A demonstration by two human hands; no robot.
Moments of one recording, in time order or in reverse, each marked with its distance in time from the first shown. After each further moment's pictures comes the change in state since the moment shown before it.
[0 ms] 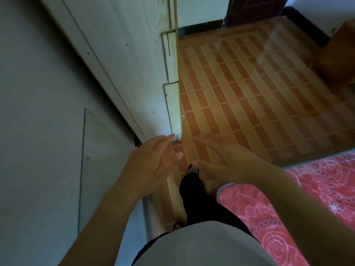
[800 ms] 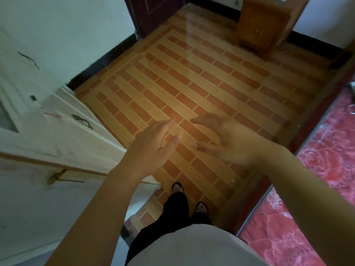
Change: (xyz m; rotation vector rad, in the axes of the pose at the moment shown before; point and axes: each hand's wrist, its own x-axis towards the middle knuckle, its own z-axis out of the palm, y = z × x) left_hand 0.448 0.145 -0.018 0.093 -0.364 0.379; right_hand 0.136 0.208 -0.258 0.092 0.423 0.344
